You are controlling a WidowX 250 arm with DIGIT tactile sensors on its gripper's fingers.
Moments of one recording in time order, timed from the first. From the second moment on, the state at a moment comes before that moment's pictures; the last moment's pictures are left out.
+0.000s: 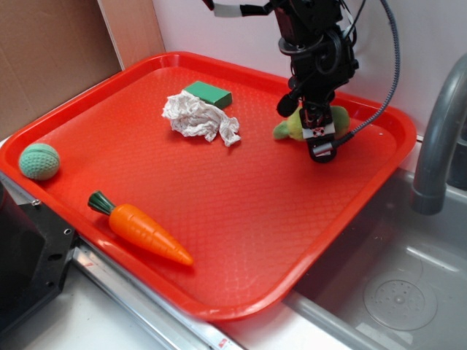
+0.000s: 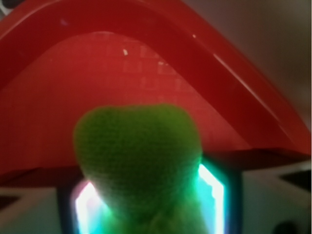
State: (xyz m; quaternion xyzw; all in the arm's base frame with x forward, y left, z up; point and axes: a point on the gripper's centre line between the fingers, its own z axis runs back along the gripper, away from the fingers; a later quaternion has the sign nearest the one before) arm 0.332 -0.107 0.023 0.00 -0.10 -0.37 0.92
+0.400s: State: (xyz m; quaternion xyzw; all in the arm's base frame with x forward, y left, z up) arm 0.306 -0.083 0.066 0.05 -0.01 -0.26 0.97
